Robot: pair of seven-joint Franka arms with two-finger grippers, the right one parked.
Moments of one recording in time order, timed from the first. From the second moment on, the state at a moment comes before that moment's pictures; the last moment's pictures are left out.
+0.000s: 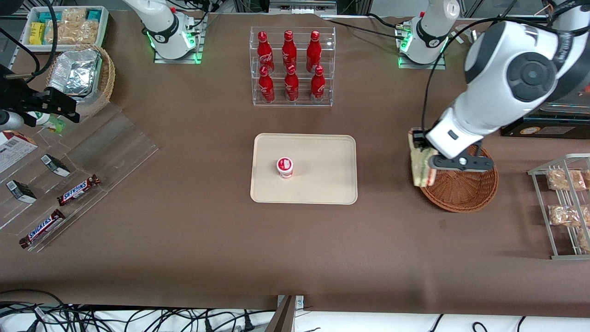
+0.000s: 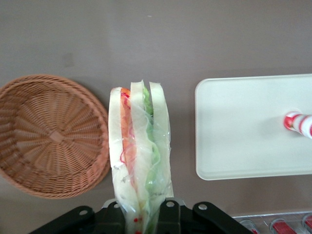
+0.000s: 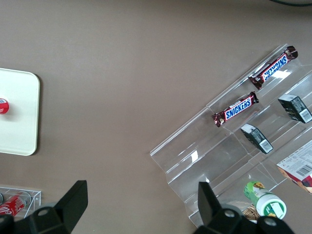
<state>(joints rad) 0.01 0.25 -0.37 -1.58 0.03 1.74 -0.29</state>
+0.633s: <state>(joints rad) -0.12 0.37 -0.47 -1.68 0.05 1.99 -0.49</state>
